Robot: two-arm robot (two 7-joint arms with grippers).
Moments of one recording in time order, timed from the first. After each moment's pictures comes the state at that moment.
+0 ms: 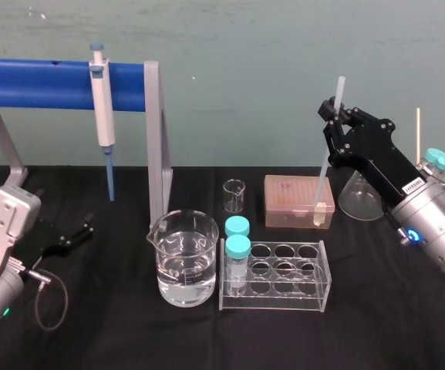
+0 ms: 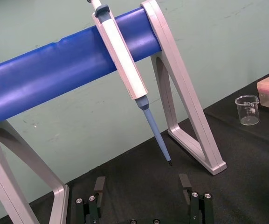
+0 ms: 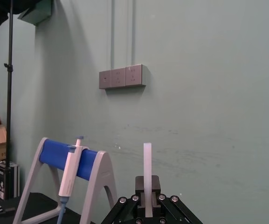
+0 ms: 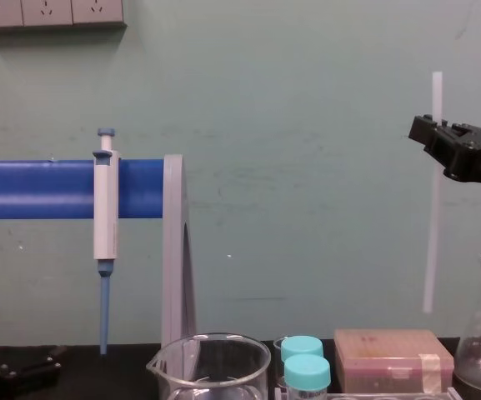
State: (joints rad) left arm -0.20 0.60 0.45 -1.41 -0.25 -0.12 0.03; right arm 0.25 0.34 -0.20 -1.51 0.45 -0.23 0.44
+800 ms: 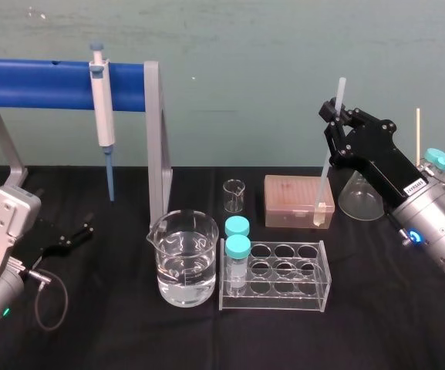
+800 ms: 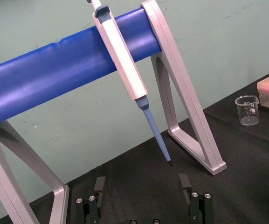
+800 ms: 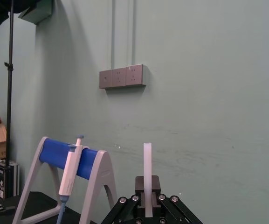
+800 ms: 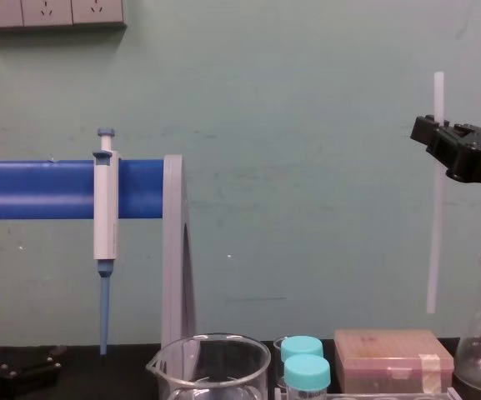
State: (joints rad) left arm -0.20 0.60 0.45 -1.41 -0.25 -0.12 0.03; right arm 0.25 0.35 -0.20 -1.52 0.44 -0.23 0.44
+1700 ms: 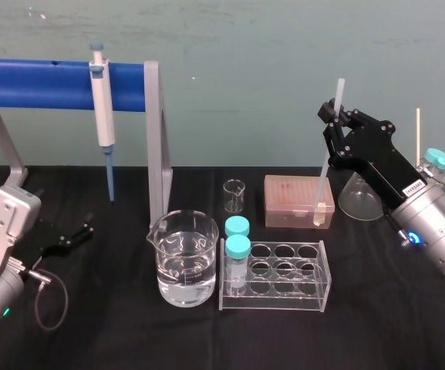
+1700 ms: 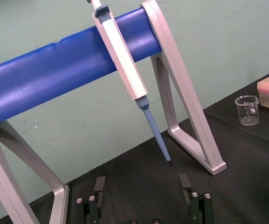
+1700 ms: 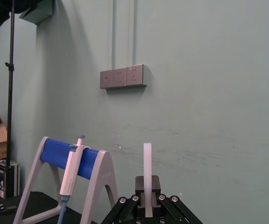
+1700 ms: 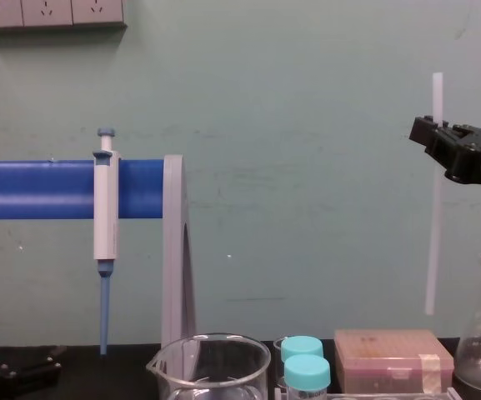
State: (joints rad) left arm -0.20 0.60 0.45 -1.41 -0.25 -0.12 0.03; right arm 0.24 0.34 -0.20 -1.52 0.44 -0.23 0.44
